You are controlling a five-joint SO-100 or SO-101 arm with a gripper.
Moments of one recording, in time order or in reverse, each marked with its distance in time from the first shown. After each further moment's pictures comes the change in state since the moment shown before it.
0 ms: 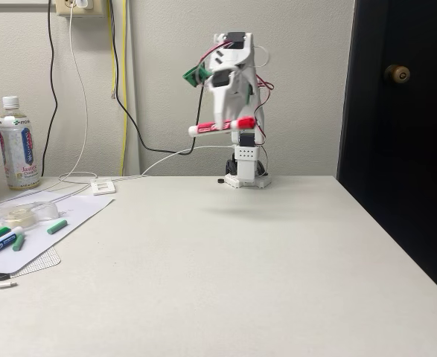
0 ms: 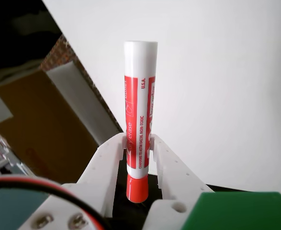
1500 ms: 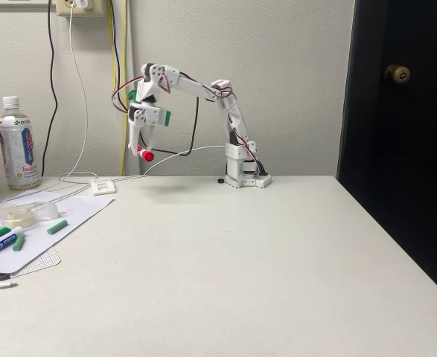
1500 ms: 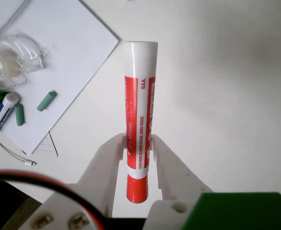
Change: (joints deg) arm 47.5 -16.2 2.4 4.7 -17.1
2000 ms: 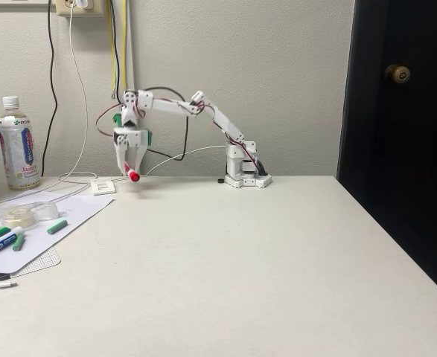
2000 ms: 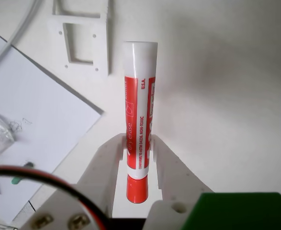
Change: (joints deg) arm 14.3 -17.9 -9.5 -0.4 -10.6
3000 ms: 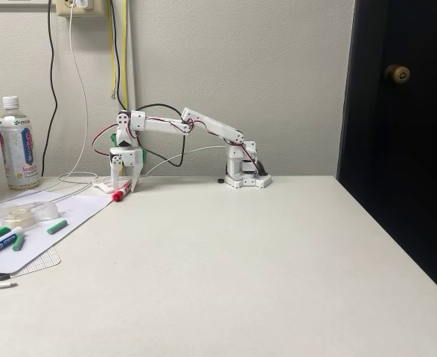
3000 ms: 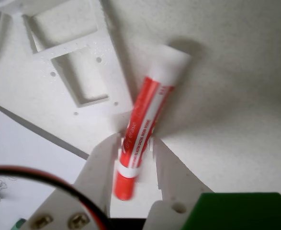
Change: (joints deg) arm 6.0 -32.4 -30.5 -0.1 -1.8
